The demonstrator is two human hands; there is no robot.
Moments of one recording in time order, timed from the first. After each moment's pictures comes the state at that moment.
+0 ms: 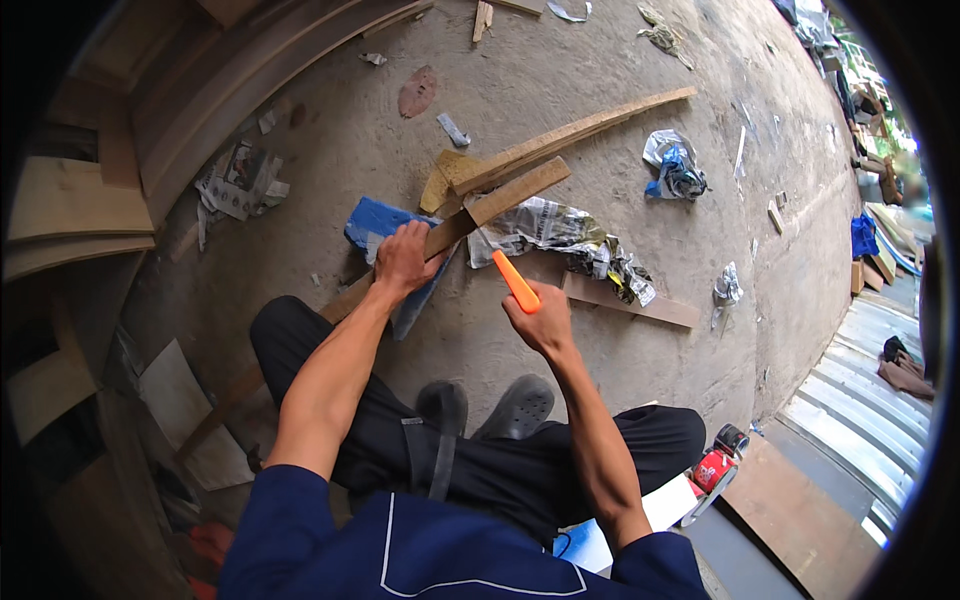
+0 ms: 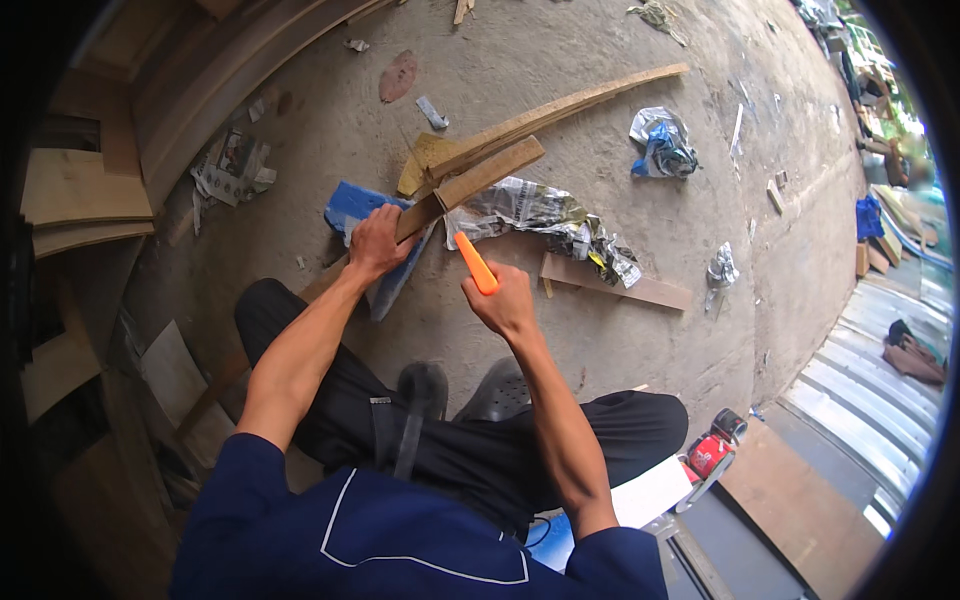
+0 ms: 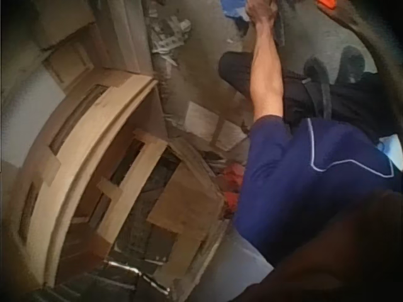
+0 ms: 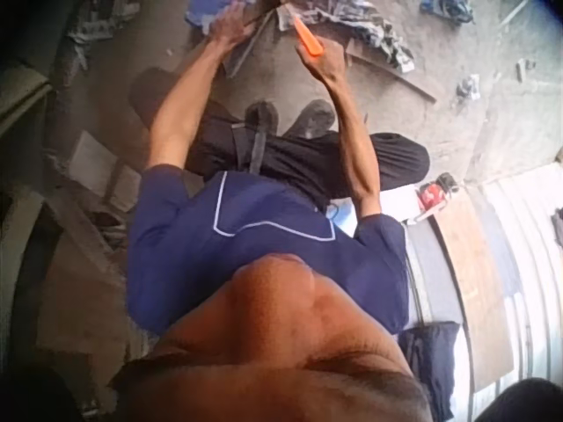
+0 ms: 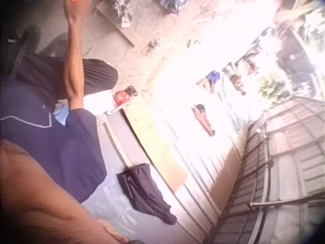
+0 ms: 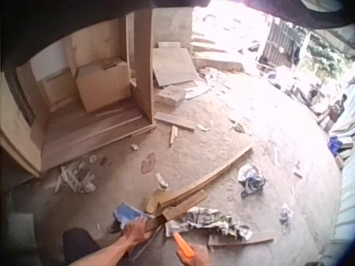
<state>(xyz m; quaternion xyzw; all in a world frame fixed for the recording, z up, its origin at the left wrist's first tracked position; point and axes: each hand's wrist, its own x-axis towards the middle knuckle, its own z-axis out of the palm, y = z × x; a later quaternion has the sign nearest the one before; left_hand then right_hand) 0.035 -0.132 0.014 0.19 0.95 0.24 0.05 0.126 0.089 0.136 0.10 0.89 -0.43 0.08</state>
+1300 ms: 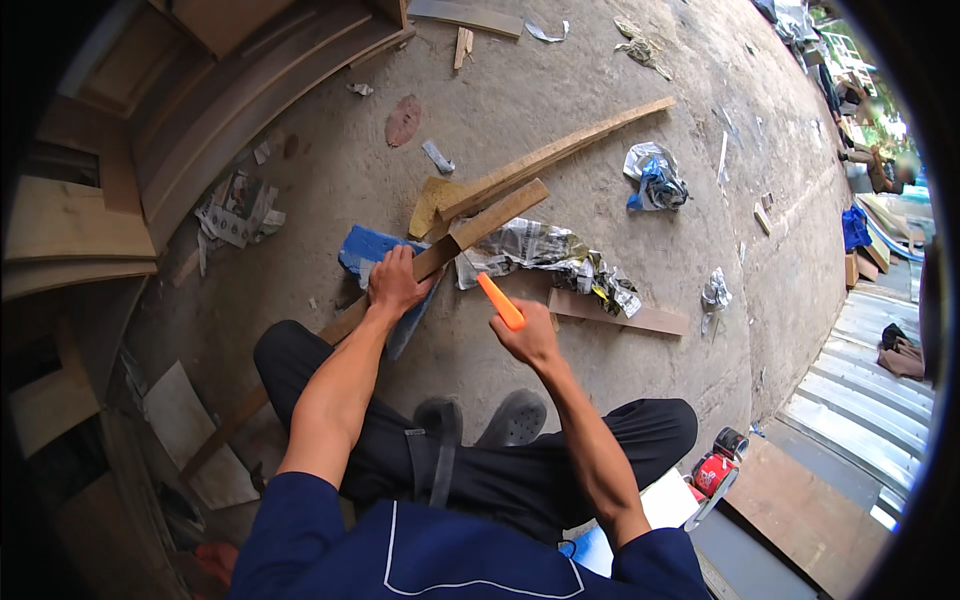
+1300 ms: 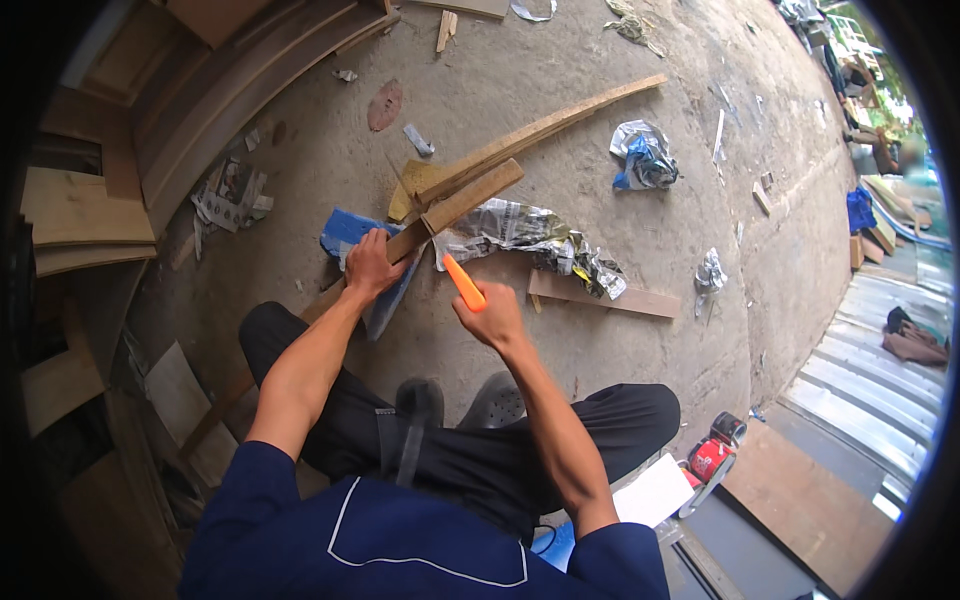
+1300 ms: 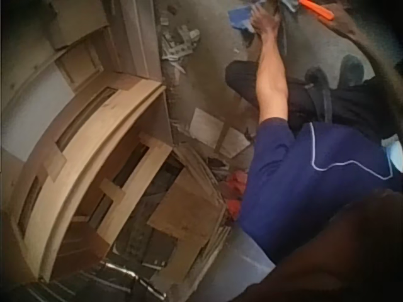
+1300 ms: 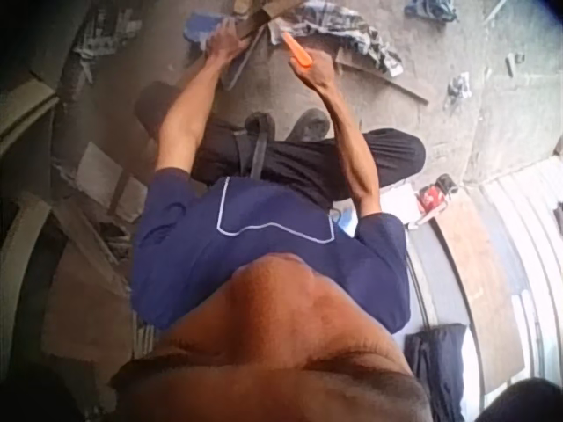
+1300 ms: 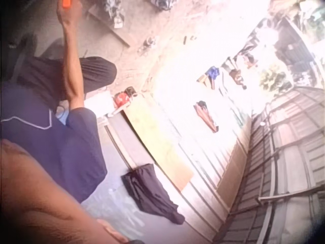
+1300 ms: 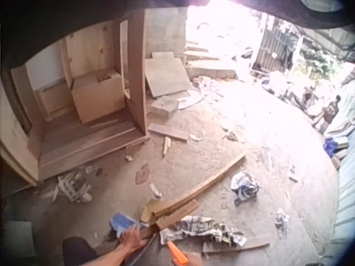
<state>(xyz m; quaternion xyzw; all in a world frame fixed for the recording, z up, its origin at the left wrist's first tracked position) 0.035 -0.124 0.015 0.13 0.97 0.22 0.05 0.125 0.097 0.130 0.10 0.89 -0.44 0.11</state>
